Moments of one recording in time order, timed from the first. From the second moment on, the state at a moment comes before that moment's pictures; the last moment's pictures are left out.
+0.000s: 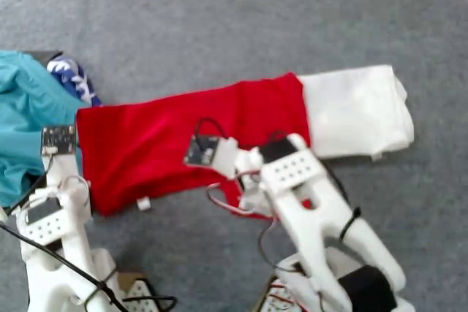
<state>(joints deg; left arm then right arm) -33.2 -51.2 80.9 42.0 -22.9 -24.4 -25.6 51.1 70.6 47.8</state>
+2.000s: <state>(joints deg) -33.2 -51.2 80.9 42.0 -22.9 -29.2 -18.0 49.7 67.6 42.2</state>
